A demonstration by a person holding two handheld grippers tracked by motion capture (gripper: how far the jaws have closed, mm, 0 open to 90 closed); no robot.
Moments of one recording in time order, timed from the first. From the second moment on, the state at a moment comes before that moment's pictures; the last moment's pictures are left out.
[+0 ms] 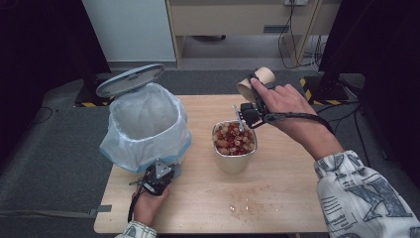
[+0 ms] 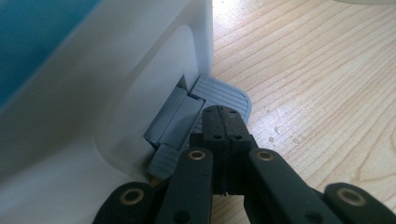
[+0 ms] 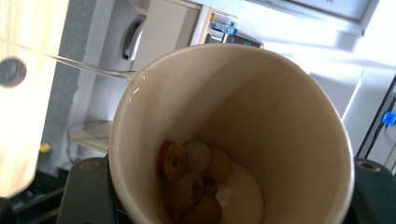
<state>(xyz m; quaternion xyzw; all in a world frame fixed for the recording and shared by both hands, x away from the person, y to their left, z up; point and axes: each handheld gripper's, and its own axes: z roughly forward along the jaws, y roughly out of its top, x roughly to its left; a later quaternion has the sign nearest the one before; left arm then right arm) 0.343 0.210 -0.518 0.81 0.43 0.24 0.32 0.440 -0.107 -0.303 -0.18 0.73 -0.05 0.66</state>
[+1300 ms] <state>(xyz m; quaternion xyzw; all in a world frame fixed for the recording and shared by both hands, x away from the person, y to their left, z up) 0.342 0.210 -0.517 0.81 0.43 0.24 0.32 0.444 -0.103 -0.337 -0.22 0.74 -0.08 0.62</state>
